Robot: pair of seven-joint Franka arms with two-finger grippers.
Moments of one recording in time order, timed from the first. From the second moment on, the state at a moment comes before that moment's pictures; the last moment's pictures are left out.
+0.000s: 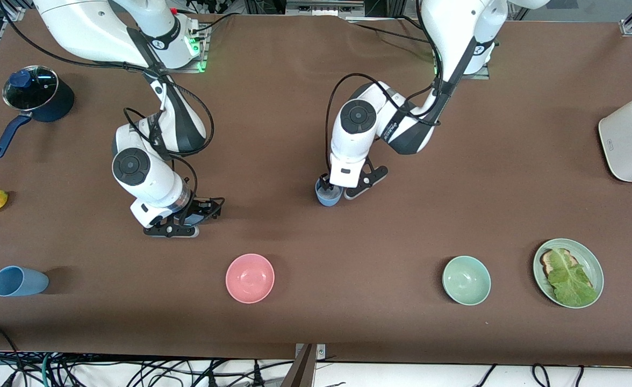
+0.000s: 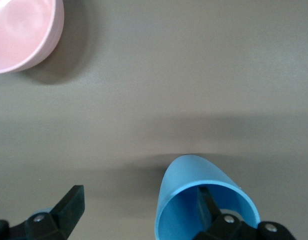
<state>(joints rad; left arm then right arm) -0.62 0.57 -0.11 -1.67 -0.01 2.26 -1.34 0.18 0.53 0.13 -1.77 -0.08 2.32 0.37</state>
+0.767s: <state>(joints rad) -0.51 0.44 -0.13 -1.48 -0.01 1.87 -1.26 0.18 0.52 0.13 -1.77 -0.08 2.25 0.37</state>
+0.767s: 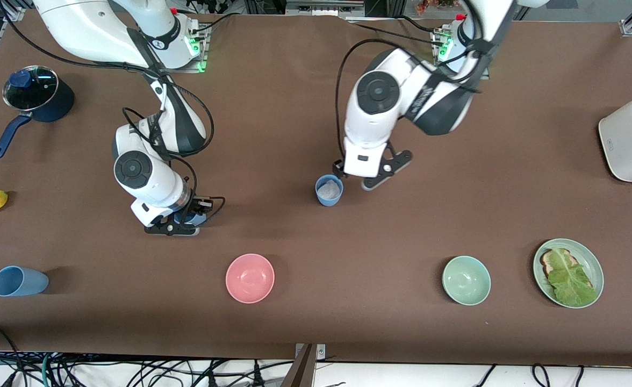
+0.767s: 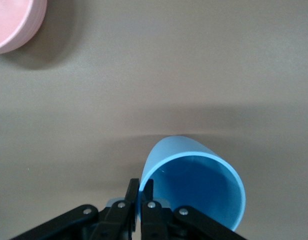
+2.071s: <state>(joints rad) 0.03 0.26 -0.11 -1.40 0.00 1.59 -0.07 0.51 0.52 0.14 -1.38 -0.08 2.01 0.78</state>
